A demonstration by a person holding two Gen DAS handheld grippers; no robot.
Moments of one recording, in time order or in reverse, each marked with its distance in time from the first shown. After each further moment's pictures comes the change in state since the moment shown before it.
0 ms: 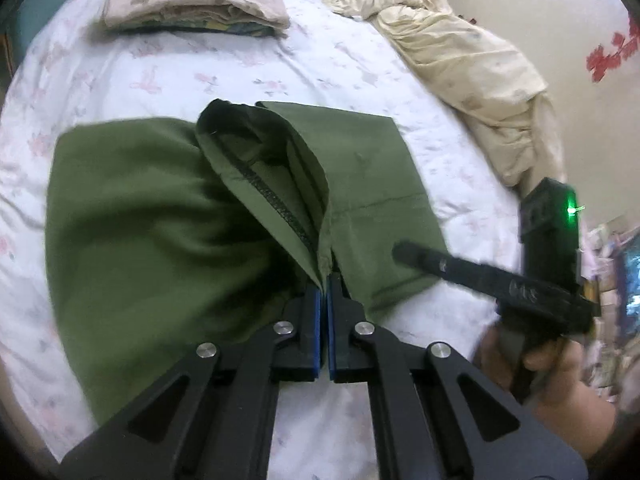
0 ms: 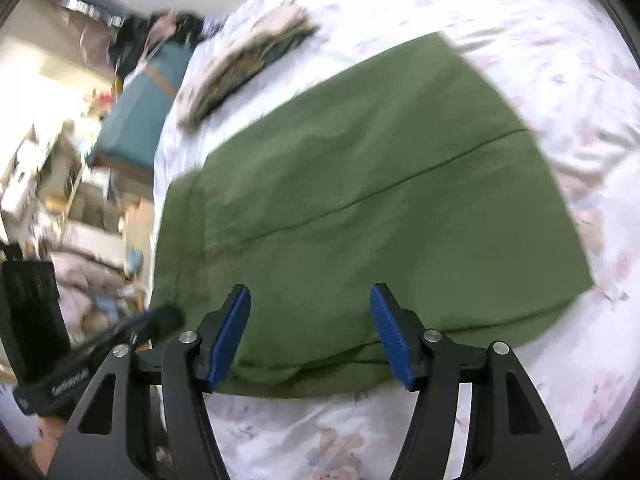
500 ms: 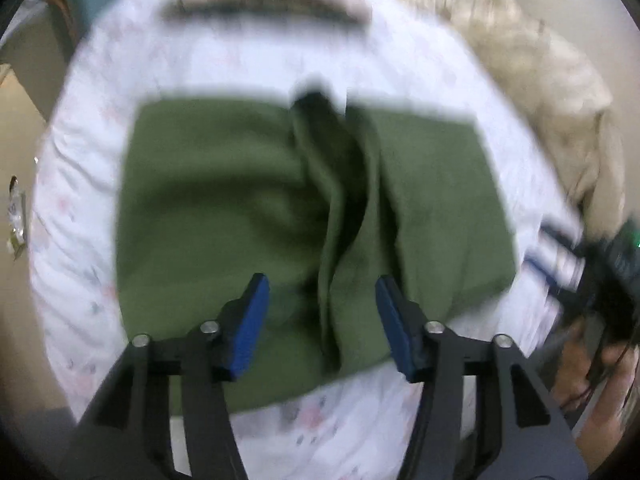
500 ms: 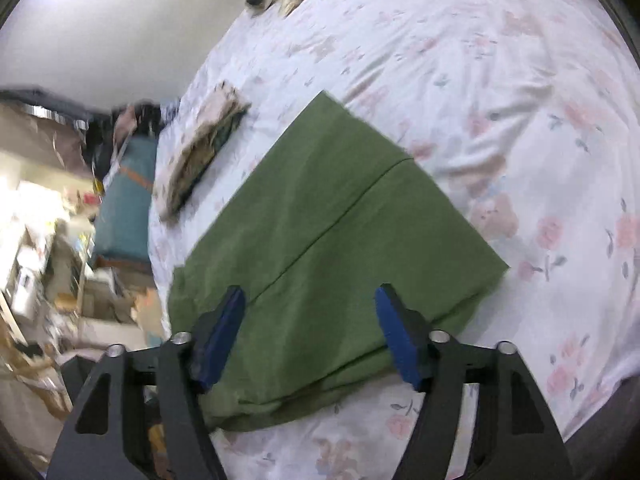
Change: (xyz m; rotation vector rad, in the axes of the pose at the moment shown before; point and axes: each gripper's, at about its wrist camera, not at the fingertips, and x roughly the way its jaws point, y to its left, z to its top) left arm -0.010 0.022 -0.003 -0.104 -0.052 0.231; right arm -0.059 -0.055 -0.005 0.295 -0.198 0.021
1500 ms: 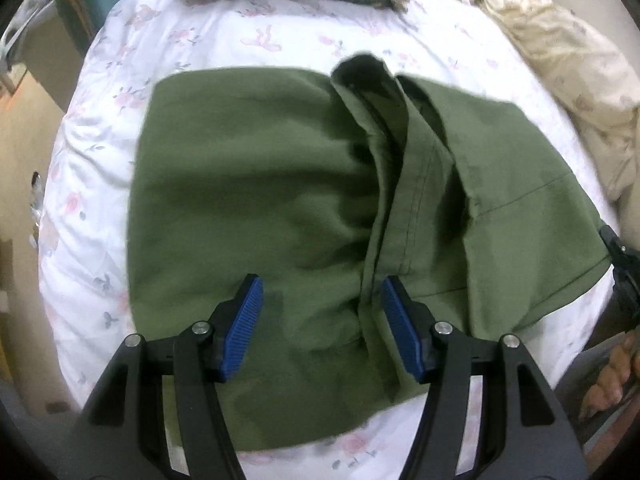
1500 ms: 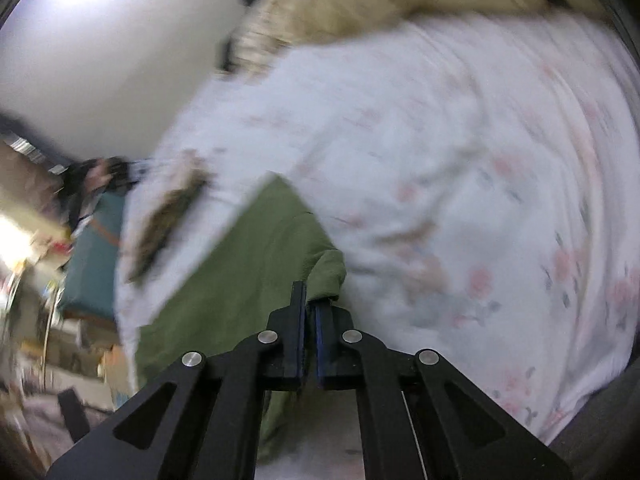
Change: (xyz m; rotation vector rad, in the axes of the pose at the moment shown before) left arm 0.032 0.016 -0.004 -0.015 0.092 0.131; right arm -0.022 0.002 0.005 -0.071 -0.254 -0.129
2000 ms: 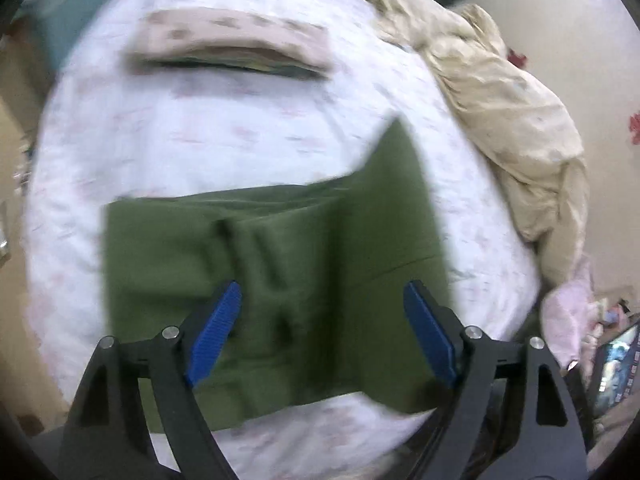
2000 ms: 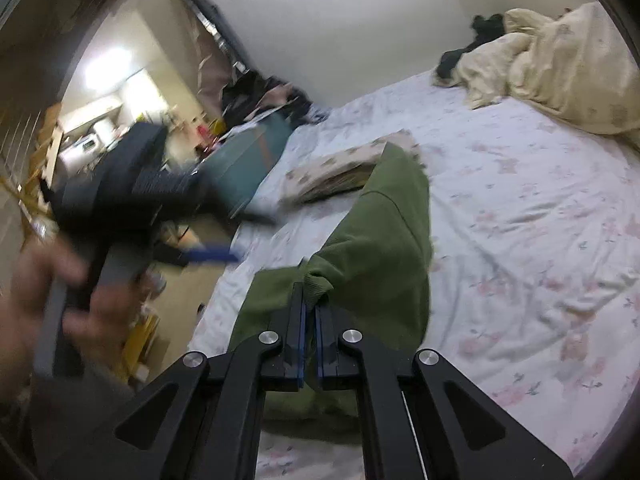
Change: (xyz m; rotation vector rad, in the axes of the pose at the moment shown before) left arm -0.082 -0.062 0.094 -0.002 0.008 -0.261; right arm -0.027 0.142 -0.067 -0.561 0.046 0.399
